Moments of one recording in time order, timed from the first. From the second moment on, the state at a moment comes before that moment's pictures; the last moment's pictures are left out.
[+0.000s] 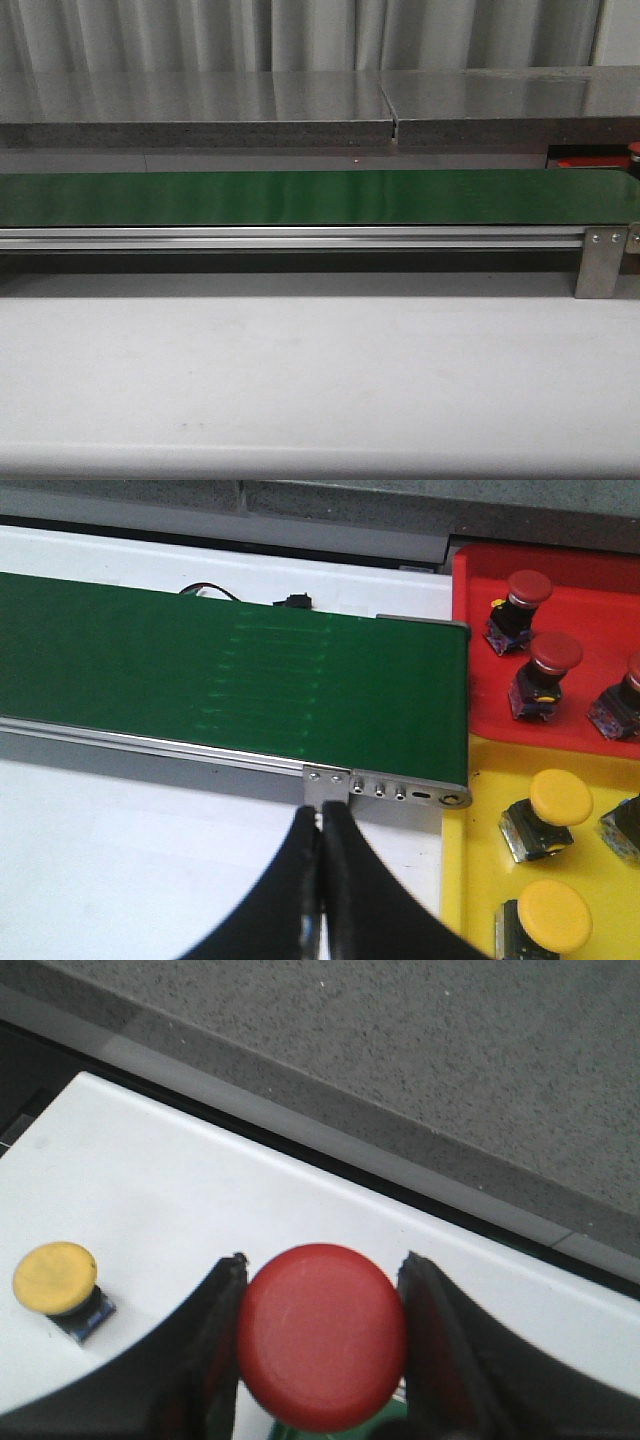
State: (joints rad) left arm 0.32 1.91 -1.67 -0.41 0.52 0.30; right arm -0.12 0.77 -0.68 0.42 0.53 -0.42
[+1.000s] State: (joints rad) left arm 0.21 1.78 -1.23 -0.44 0.30 0.32; right arm -0.12 0.77 -0.68 0.42 0.53 -0.42
